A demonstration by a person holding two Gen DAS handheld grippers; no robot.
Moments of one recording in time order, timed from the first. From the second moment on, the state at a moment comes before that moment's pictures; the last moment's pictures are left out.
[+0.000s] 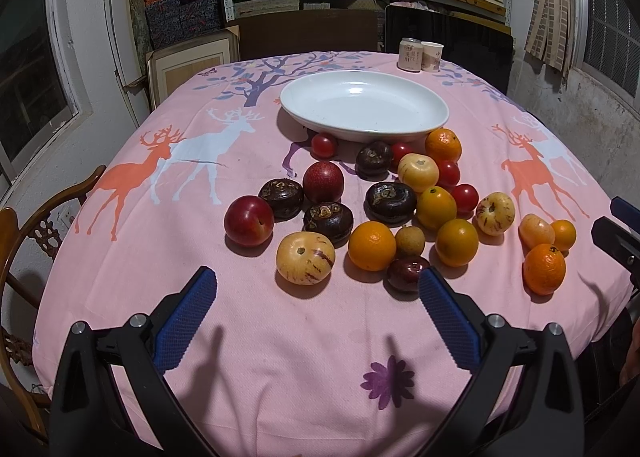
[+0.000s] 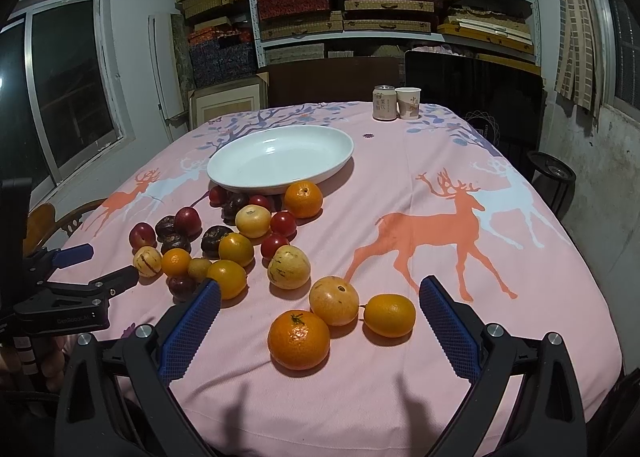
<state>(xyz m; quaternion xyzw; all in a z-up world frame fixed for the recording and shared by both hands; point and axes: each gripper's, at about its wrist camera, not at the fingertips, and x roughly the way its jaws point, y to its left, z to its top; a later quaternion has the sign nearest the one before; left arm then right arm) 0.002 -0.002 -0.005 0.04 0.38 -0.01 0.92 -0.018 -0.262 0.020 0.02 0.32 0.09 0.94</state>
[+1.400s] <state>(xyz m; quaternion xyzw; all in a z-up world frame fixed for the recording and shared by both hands) 0.020 0.022 -0.030 0.02 0.42 -0.05 0.91 -0.013 -0.279 0.015 0.05 0.34 0.09 0.93</state>
